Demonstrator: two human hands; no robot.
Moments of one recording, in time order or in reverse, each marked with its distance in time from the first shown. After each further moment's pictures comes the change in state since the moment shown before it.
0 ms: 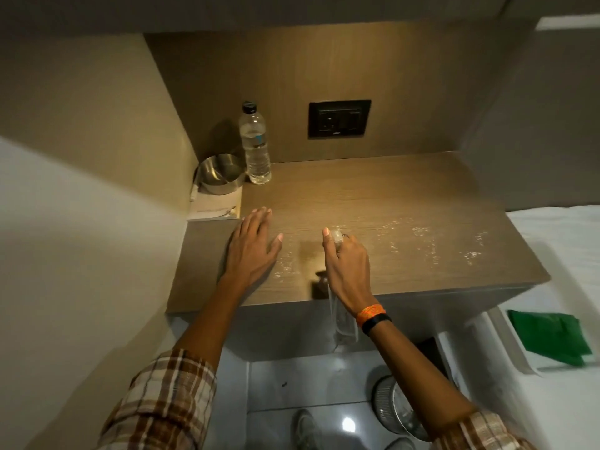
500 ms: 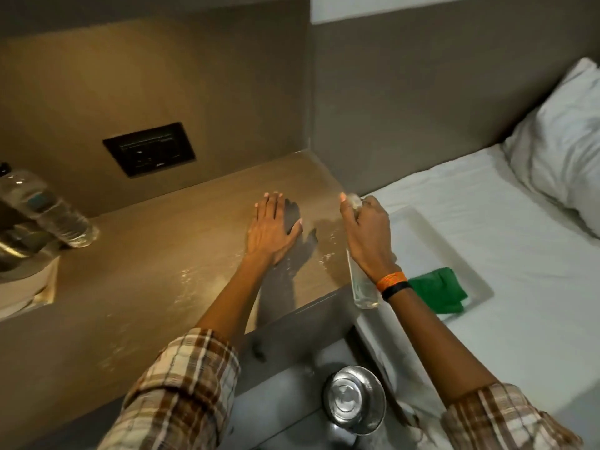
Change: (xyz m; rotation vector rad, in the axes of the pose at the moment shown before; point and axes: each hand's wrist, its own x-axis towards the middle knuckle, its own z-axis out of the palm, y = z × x) left_hand 0.128 0.332 0.099 -0.090 -0.282 0.294; right_hand 0.088 0.199 -0.239 -0.053 0.384 0.175
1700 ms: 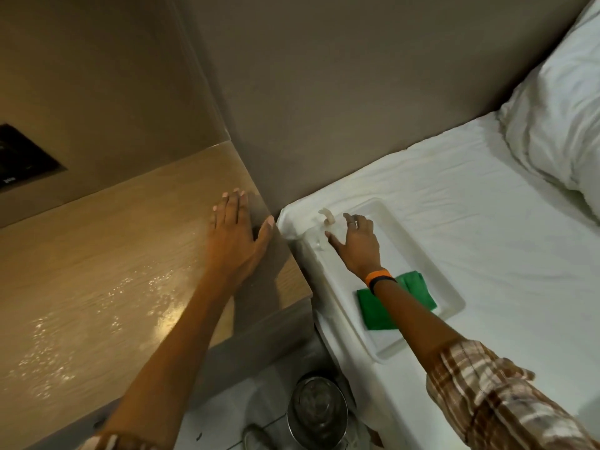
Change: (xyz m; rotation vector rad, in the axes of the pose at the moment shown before) left_hand 0.063 0.137 0.058 0.051 0.072 -0.096; right_hand 0.108 0.290 0.014 -0.376 -0.337 0.054
